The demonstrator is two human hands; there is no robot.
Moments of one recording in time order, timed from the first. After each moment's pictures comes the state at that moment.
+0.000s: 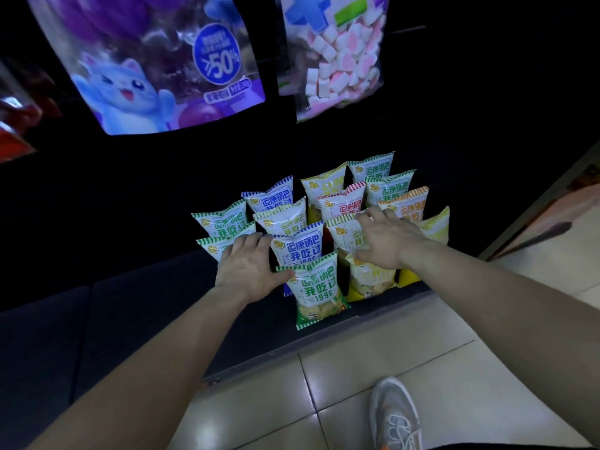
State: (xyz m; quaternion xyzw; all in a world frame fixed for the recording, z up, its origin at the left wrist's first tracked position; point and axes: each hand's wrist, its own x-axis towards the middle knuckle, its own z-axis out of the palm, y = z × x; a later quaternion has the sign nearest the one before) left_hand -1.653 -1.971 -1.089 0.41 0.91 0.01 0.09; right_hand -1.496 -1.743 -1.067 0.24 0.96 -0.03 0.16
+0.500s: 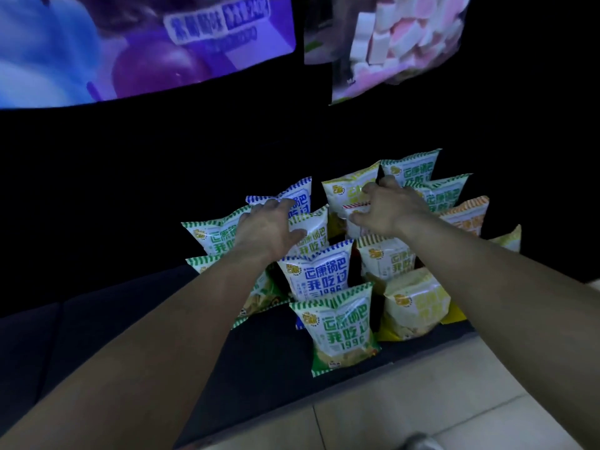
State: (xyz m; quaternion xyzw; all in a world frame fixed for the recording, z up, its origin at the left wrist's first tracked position) left_hand -1.760 -1.871 -1.141 0.40 0.91 0.04 0.04; right_hand -1.623 -1.683 -1.128 0.34 0.94 -0.09 0.06
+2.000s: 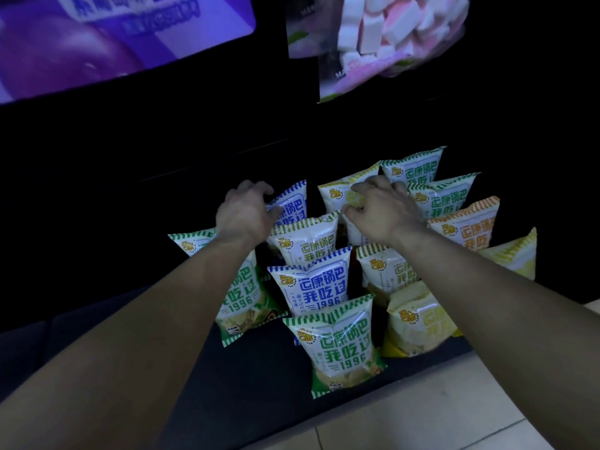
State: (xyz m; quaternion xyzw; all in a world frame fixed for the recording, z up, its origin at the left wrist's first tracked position) left_hand -1.809 -1.850 -1.138 0.34 0.93 0.15 0.00; right_hand -1.636 -1.678 -1.138 0.33 0.93 -0.15 -0.03
